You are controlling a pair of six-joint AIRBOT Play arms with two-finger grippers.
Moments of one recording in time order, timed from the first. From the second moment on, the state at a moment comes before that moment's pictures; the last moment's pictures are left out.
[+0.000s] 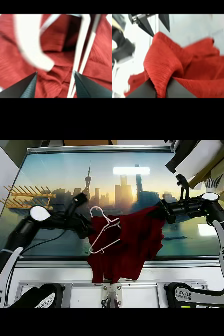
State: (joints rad) left arm -0.19 -1.09 0.92 0.81 -1.14 -0.62; right arm -0.20 -1.44 1.14 -0.24 1.72 0.13
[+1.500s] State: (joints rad) left arm -0.44 -1.07 0.88 1.01 -0.63 -1.72; right arm -0.21 -1.14 1.14 0.00 1.39 0.27
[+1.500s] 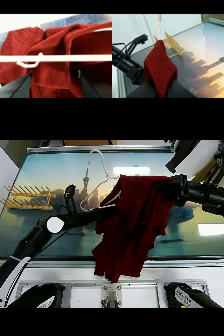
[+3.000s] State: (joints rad) left arm -0.26 -1.07 0.93 0.97 -0.79 -1.71; right arm -0.13 -1.05 1.14 0.07 1.31 0.45
